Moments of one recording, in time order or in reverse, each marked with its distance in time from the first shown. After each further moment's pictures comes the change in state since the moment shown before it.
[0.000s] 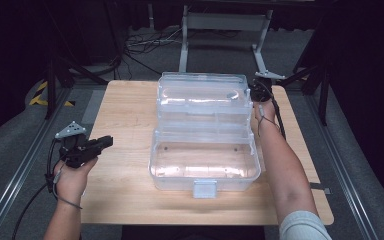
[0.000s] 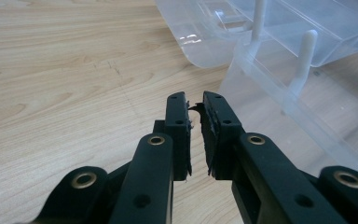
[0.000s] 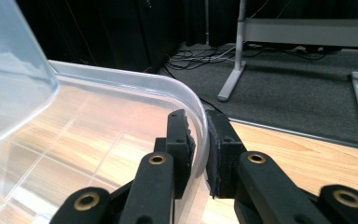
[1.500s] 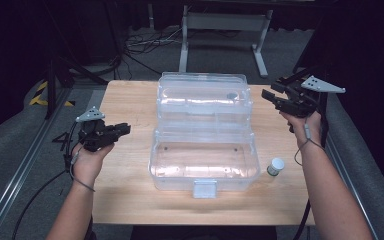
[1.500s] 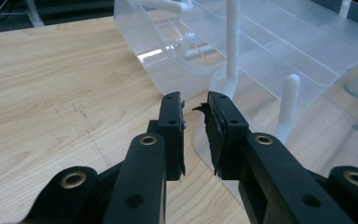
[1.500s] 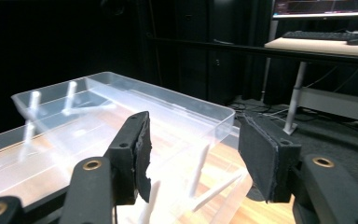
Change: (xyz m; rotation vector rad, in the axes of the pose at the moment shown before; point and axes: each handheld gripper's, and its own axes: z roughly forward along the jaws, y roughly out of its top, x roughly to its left) left arm -0.009 0.036 0.040 -0.004 -0.096 0.088; right arm 0.019 0.025 -0.180 -0.197 0.272 -0.149
